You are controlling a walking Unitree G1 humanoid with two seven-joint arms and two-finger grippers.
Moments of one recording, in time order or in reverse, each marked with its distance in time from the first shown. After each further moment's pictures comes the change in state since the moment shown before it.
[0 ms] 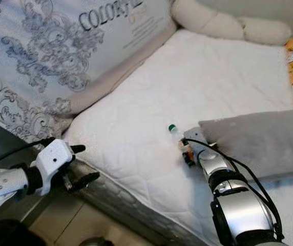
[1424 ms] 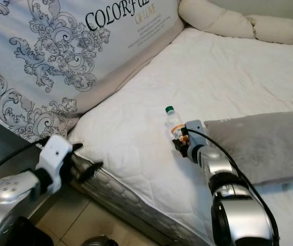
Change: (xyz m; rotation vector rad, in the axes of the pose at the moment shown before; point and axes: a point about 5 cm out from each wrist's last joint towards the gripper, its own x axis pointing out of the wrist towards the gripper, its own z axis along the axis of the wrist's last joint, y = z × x) left arm 0.024 0.003 -0.005 -0.265 -0.082 0.267; right arm -0.006 0.009 0.016 0.321 -0.258 0.235
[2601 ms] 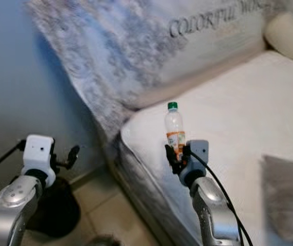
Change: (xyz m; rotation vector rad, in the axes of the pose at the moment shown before) left arm 0.004 0.026 -0.018 -0.105 -0.030 0.465; right arm -0.071 0.060 -0.018 0.238 -0.294 0.014
